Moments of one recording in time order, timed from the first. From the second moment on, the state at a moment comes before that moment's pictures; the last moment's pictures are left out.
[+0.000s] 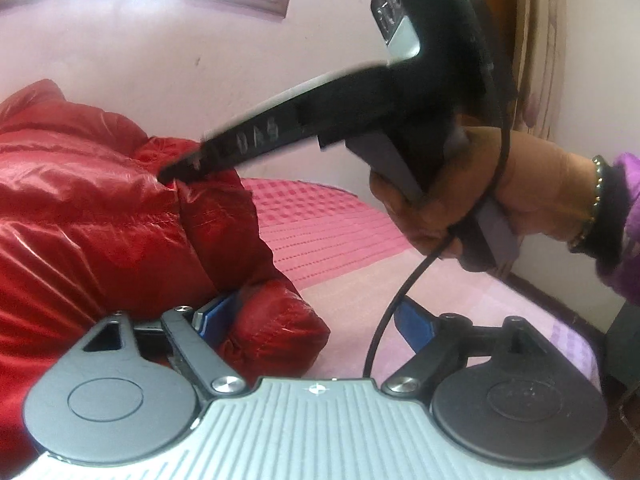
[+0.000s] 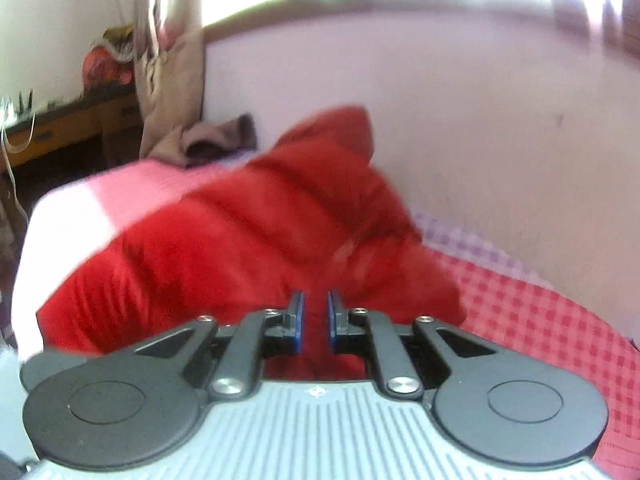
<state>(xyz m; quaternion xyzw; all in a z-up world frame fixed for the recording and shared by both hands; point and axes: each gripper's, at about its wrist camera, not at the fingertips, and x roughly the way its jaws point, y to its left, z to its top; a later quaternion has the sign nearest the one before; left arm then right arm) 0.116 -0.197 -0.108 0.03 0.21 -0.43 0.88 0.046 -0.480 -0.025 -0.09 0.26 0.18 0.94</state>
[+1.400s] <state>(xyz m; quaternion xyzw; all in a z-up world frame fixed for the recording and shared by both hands) 0.138 -0.167 -0.077 0.01 0.19 -0.36 0.91 0.007 -0.497 -0.067 0.04 0.25 0.08 0.96</state>
